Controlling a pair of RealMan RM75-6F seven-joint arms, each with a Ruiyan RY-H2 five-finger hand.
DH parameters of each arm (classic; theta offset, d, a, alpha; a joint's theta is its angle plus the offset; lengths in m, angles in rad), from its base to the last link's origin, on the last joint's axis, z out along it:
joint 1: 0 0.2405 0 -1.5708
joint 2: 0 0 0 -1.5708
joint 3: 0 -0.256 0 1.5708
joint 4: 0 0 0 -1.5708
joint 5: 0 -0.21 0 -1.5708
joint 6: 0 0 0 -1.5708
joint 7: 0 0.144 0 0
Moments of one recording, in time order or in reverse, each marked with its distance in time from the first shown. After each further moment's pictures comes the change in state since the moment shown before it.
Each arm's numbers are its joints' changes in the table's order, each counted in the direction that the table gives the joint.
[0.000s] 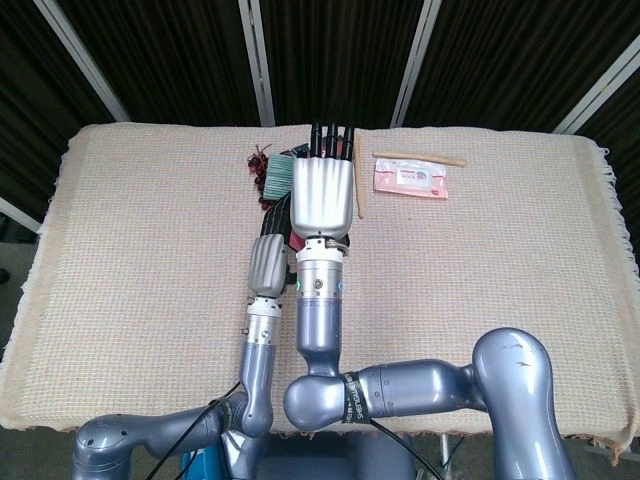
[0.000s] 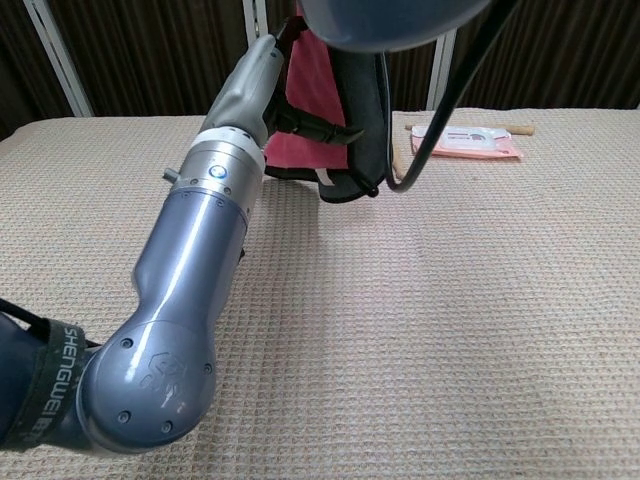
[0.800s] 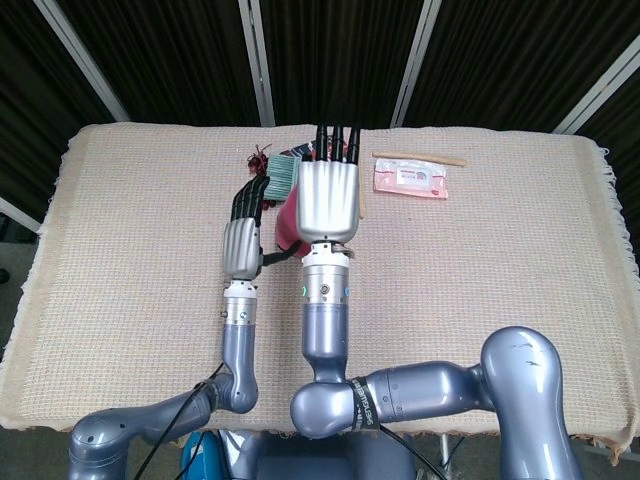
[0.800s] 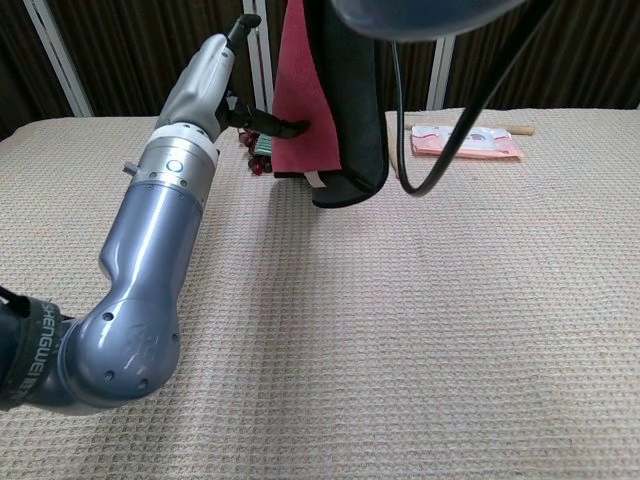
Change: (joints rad) left arm 0.006 0.044 -0.012 0.153 -0.007 0.003 -0.098; right arm -0.016 0.026 0.009 -0.066 -0.008 -0.033 -0.006
